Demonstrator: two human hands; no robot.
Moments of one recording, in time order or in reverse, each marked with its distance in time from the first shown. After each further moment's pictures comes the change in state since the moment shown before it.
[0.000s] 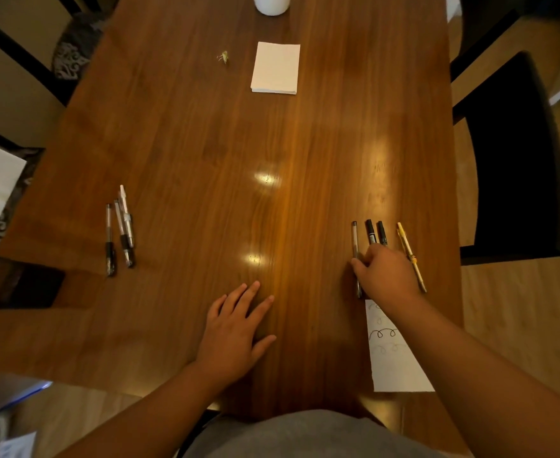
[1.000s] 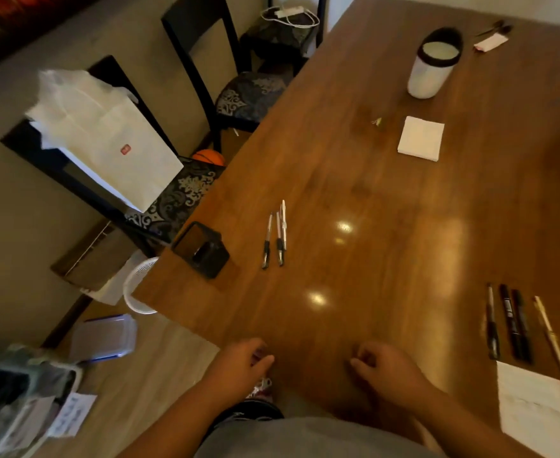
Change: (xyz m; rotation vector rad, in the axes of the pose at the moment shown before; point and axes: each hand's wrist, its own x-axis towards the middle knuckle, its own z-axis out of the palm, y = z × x) left_hand -0.158 -0.151 -0.030 -0.676 -0.040 -0.481; right_hand -0.147 -0.153 0.086 -0.079 -0.501 -0.366
